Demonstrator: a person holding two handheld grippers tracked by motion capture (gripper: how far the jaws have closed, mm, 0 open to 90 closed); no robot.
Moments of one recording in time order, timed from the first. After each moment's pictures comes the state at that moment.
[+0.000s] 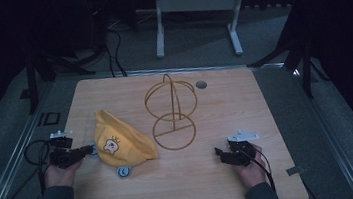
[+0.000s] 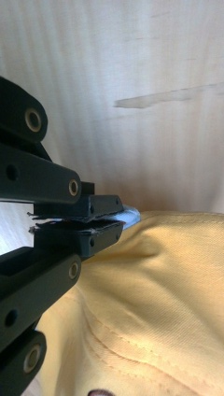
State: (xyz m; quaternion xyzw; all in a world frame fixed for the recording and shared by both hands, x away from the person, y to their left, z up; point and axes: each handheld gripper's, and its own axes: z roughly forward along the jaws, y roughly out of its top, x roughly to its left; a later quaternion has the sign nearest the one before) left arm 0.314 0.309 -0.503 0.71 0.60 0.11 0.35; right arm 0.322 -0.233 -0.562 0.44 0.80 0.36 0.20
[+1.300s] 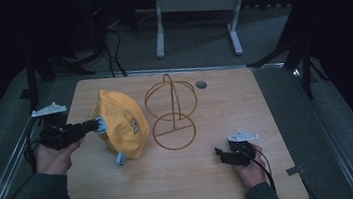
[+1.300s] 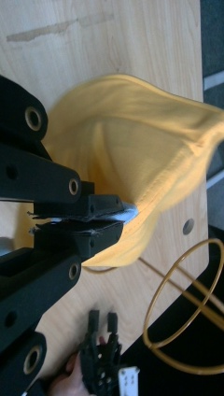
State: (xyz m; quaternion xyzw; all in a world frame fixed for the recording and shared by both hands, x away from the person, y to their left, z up) left arm 0.306 0.273 -0.380 0.73 0.50 0.11 0.46; right arm 0.322 -0.233 -0.562 0.44 0.80 0.36 0.20
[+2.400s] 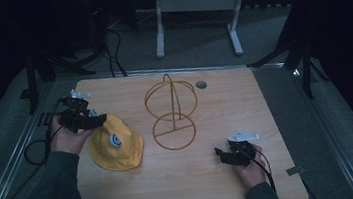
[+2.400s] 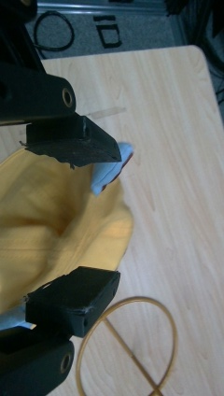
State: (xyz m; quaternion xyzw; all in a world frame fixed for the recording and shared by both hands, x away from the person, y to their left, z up) left arm 0.359 0.242 -0.398 0.77 0.54 0.21 0.27; right arm 0.322 -0.233 -0.562 0.44 0.80 0.36 0.20
